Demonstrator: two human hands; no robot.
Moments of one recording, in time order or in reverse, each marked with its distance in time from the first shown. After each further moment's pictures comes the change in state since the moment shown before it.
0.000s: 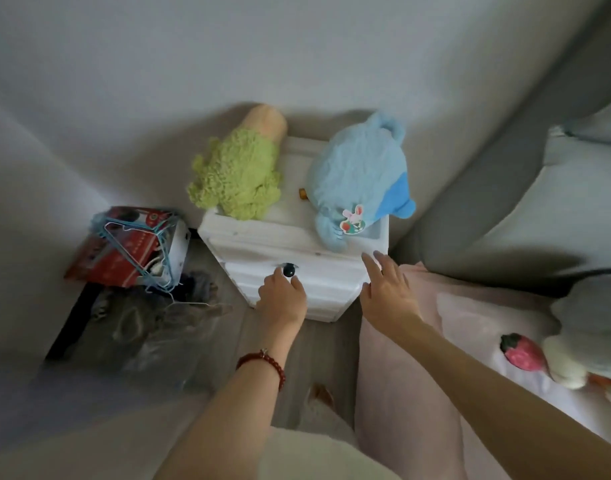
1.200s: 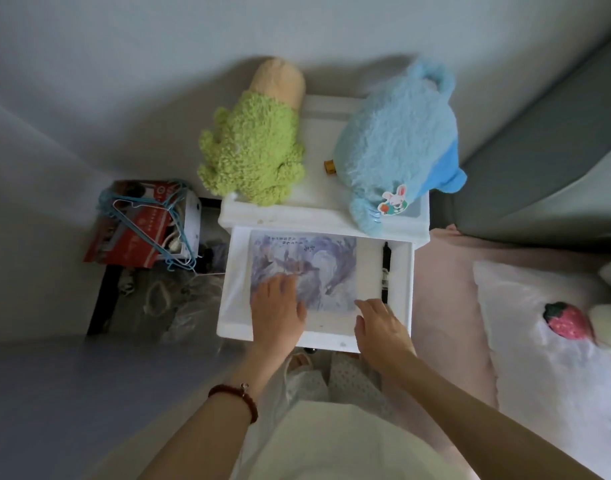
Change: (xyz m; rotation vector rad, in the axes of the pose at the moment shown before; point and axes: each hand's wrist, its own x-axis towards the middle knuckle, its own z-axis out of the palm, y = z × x) left_hand 0.004 -0.076 -0.041 0.418 -0.053 0.472; right_hand -0.032 -0.042 0.084 0.076 -0.219 0.057
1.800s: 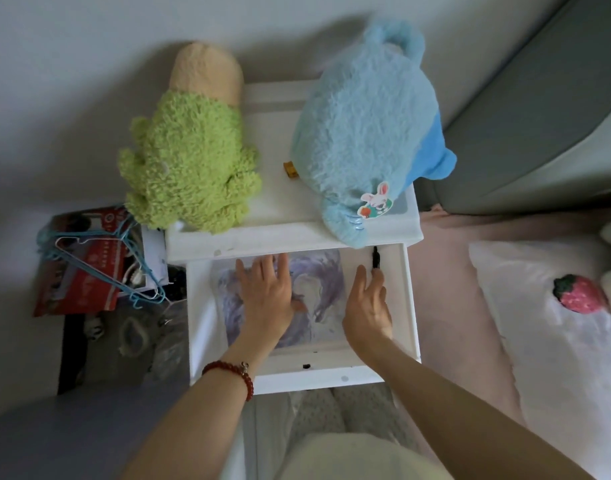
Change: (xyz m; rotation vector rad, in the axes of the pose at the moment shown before) left_hand 0.091 -0.008 0.039 0.344 -0.057 0.231; right_hand 0.076 -0.001 0.030 -0.010 0.134 0.400
